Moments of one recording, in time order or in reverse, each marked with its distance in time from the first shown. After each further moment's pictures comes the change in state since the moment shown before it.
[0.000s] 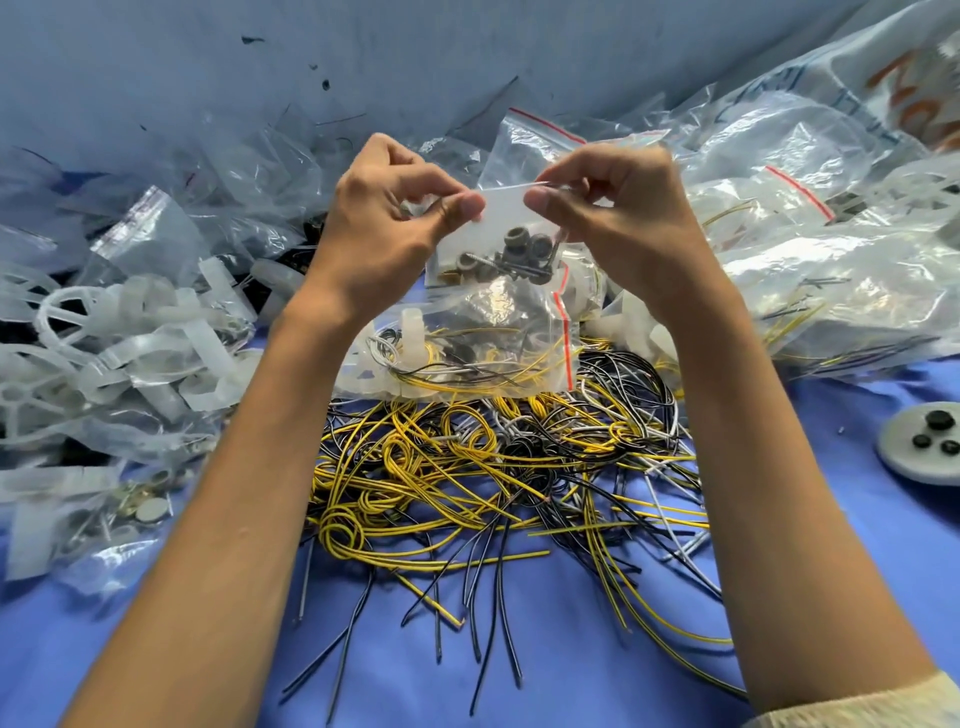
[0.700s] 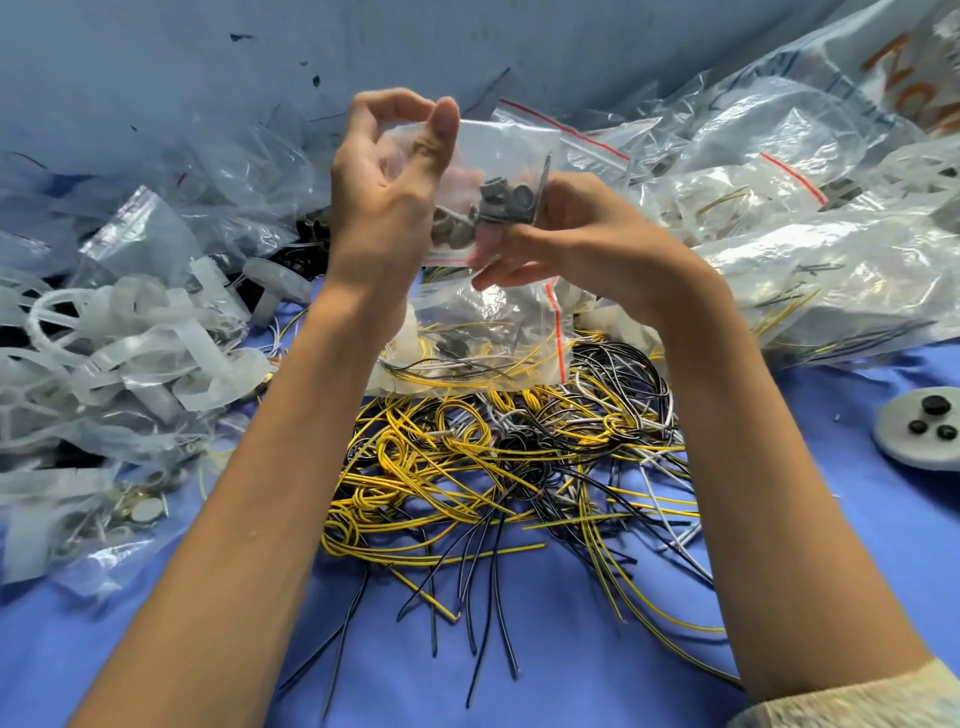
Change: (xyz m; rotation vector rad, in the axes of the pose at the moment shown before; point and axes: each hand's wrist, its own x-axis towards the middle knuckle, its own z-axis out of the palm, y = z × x) left_hand -0.003 0.025 0.020 -0.561 0.196 -0.129; right_hand -0.012 -0.014 0.005 0.248 -0.475 0.195
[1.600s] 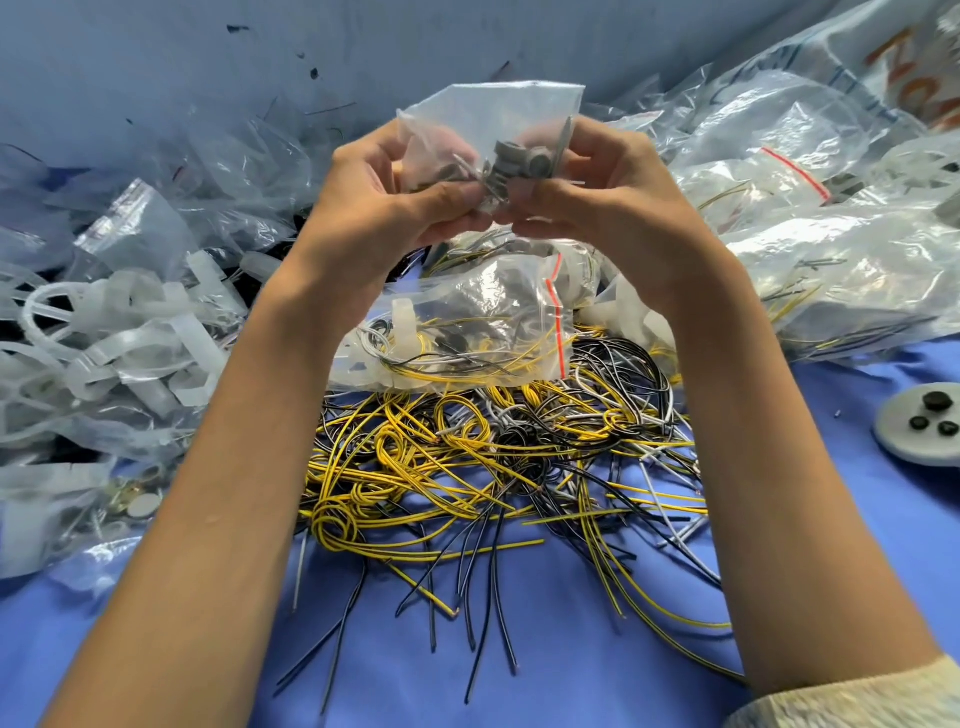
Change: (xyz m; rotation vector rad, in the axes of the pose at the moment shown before) left_hand 0.005 -0.003 -0.019 -0.083 -0.300 -0.161; right_hand -0.003 -0.001 -0.009 0.195 0.212 -0.117
